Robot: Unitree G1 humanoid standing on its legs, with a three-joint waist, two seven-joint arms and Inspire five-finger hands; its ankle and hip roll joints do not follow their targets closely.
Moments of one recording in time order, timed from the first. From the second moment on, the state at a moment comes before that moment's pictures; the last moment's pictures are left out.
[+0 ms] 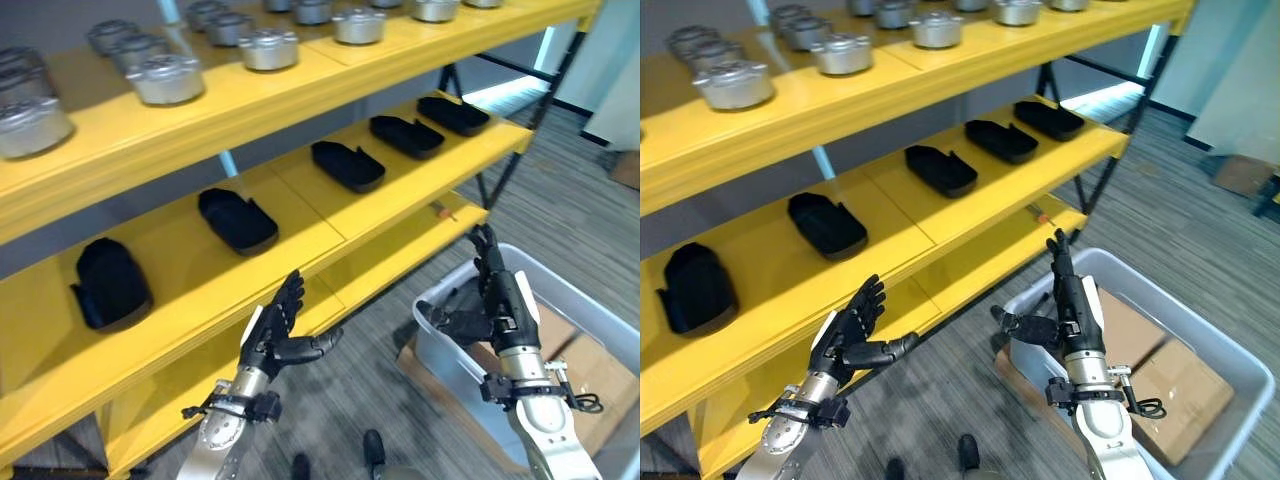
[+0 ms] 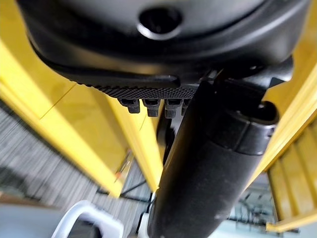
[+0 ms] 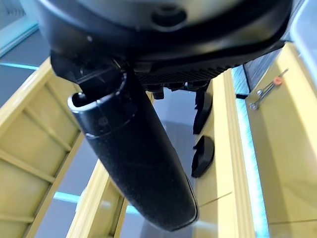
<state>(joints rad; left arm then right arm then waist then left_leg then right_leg) 0.19 0.38 -0.27 -0.03 -0.42 -0.21 0.04 0.12 -0.43 0.12 -0.11 0.18 -0.28 -0.17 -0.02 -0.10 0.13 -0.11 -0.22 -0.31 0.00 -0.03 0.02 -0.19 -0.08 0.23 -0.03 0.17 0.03</state>
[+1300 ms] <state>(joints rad) 0.18 0.34 -0.19 0.08 -0.38 -0.19 0.12 0.10 -0.38 0.17 -0.03 0.26 -0.22 -0.12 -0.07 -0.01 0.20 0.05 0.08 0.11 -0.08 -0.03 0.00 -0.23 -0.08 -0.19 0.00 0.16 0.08</state>
